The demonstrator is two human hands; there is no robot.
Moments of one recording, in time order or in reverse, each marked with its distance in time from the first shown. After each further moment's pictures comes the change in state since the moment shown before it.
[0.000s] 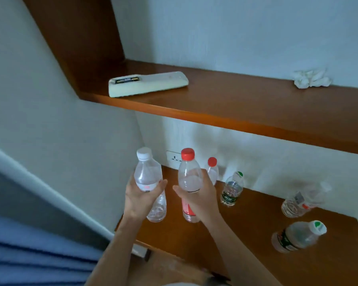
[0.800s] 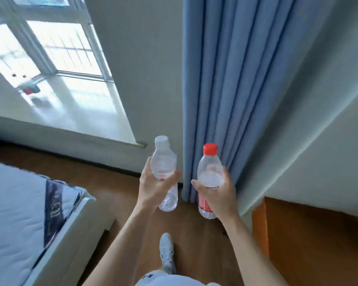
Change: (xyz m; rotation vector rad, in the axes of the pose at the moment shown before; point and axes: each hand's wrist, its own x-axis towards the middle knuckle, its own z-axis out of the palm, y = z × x) left_hand -0.348 -0.046 -0.132 -0.021 1.402 -0.318; right_hand -0.223 -0.055 0.151 0.101 -1.298 -0.446
